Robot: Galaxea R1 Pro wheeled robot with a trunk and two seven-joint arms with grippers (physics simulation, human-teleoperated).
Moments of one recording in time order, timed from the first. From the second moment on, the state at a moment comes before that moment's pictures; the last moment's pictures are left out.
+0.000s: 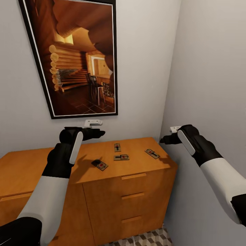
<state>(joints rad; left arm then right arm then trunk) -0.93 -0.07 -0.07 -1.32 0.10 1.04 -0.01 -1.10 -0.25 0.34 -0.91 -0.44 1.04 -0.09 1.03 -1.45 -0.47</state>
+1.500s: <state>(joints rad) -0.93 -0.07 -0.07 -1.32 0.10 1.04 -0.01 -1.10 -0.22 0.34 -0.91 -0.45 1.04 -0.09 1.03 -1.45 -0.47</state>
